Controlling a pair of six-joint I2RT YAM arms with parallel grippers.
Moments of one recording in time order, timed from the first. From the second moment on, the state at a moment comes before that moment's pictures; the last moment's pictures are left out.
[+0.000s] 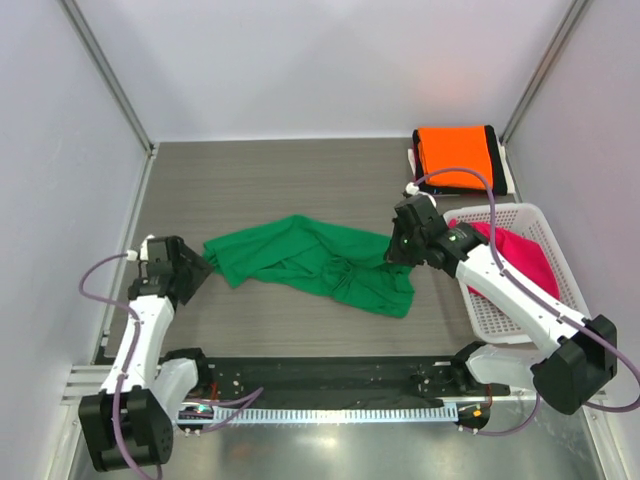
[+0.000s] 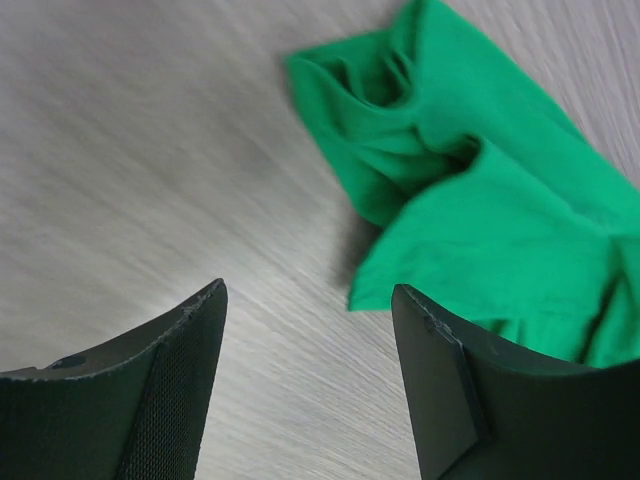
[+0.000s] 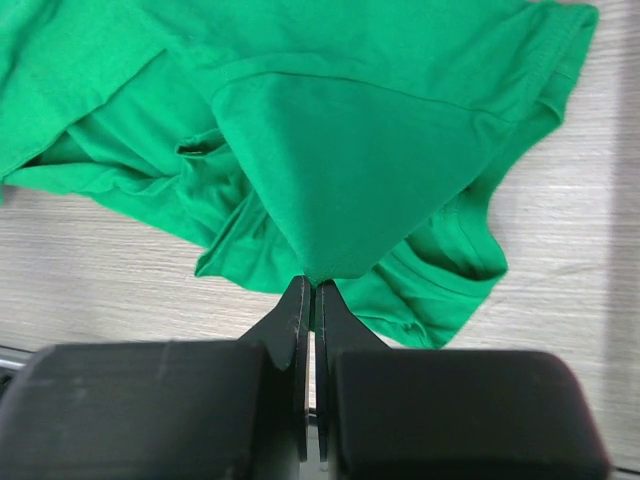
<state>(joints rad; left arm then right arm) 0.13 0.91 0.59 -0.60 -0.06 -0.78 0.57 1.20 1.03 -0.75 0.12 0.66</state>
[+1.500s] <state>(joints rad) -0.13 0.92 0.49 -0.35 -0.08 -0.93 0.57 1.30 1.07 -0.74 0.10 0.65</state>
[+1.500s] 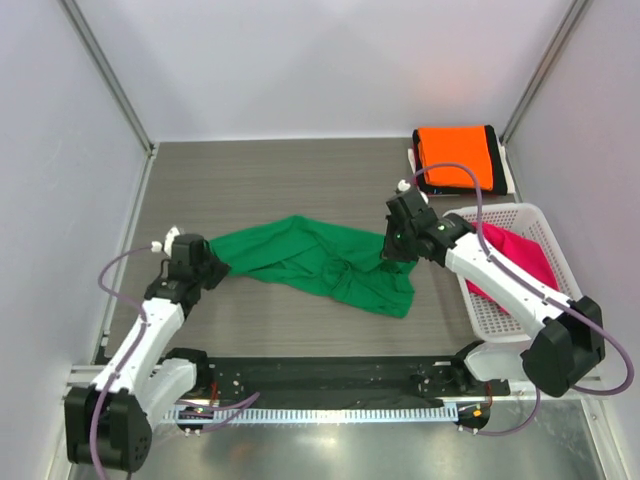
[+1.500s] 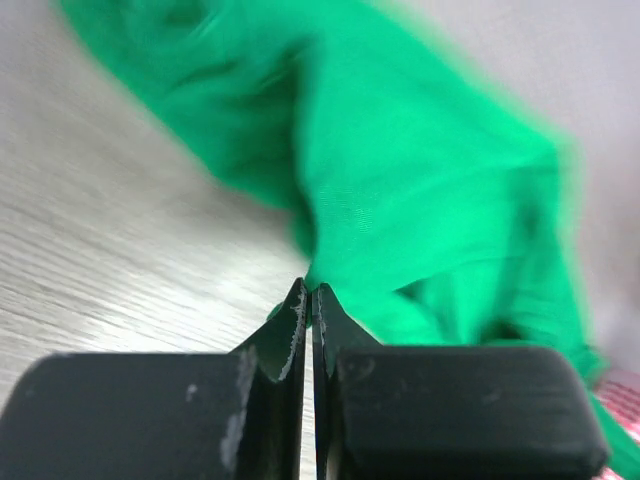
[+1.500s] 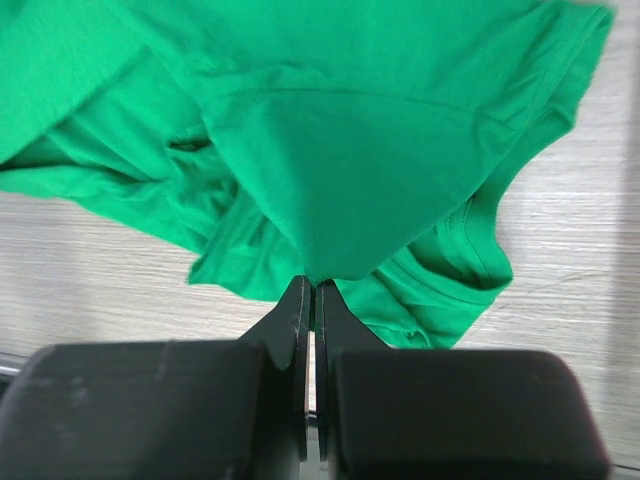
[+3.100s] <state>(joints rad) 0.04 1.40 1.59 -1.02 -0.17 -0.70 0.49 1.82 2.21 -1.00 0.46 0.40</state>
